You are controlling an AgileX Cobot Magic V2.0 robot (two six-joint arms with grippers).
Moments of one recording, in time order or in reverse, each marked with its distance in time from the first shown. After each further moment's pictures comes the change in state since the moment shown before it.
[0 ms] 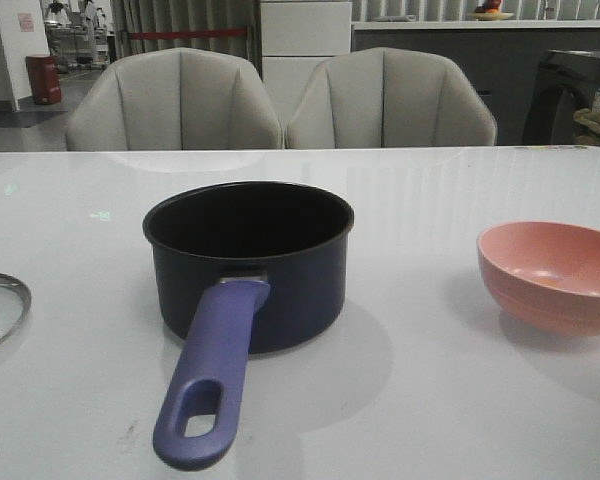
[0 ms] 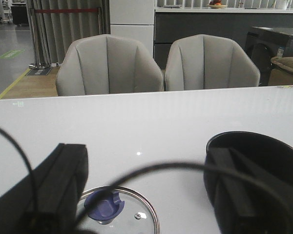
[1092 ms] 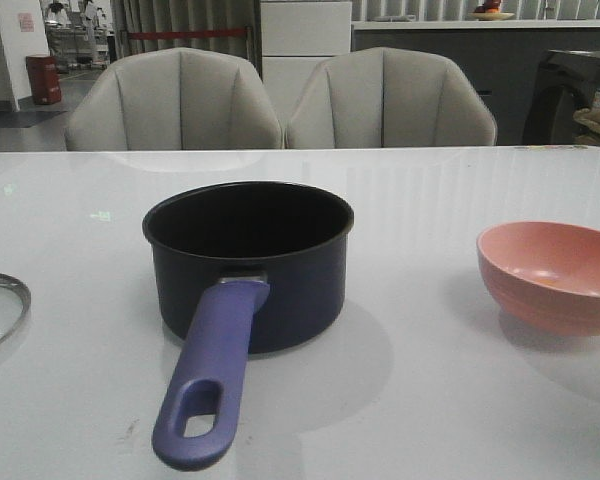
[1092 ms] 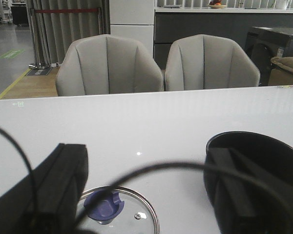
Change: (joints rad) left arm 0.000 0.000 0.000 0.000 -0.002 0.000; right arm 0.000 0.190 -0.166 0.114 0.094 0.010
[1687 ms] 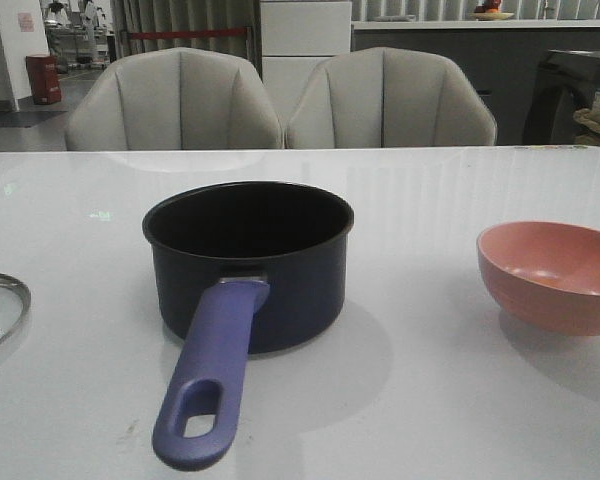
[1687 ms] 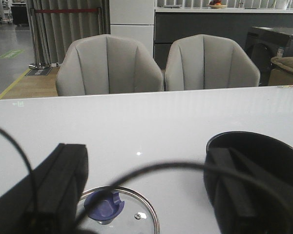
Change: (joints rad) left arm 0.000 0.000 0.000 0.000 0.000 0.000; right arm -0.013 0.619 -0.599 -0.017 0.519 -0.022
